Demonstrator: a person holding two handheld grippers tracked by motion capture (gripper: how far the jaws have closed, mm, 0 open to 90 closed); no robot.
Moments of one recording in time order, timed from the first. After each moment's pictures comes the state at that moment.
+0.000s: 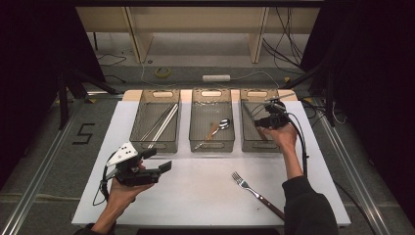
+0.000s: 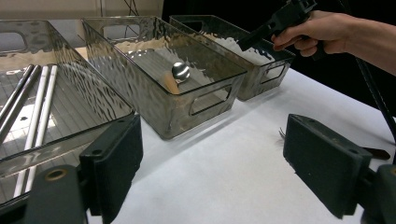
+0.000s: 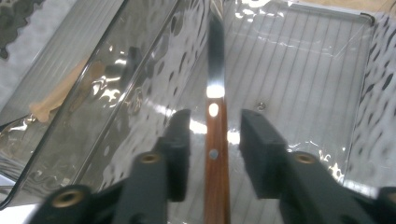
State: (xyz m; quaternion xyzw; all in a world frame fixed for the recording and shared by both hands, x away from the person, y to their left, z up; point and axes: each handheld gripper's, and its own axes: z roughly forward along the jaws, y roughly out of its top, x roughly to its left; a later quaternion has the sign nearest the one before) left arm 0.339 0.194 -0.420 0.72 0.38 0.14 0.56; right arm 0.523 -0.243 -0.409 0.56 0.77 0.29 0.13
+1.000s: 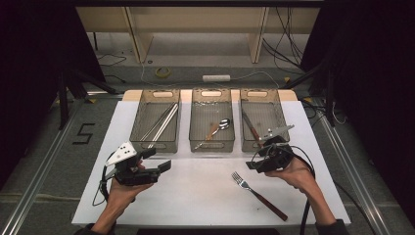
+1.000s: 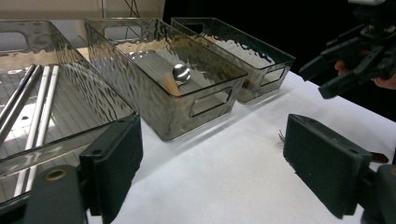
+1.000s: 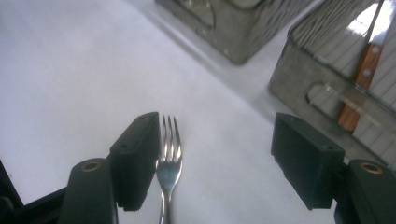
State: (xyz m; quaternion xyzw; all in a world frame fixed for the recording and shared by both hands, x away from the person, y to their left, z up) left arm 0.338 0.195 -0.419 0.72 0.38 0.14 0.57; right arm 0.392 -0.225 -0.399 0.36 0.88 0.29 0.08
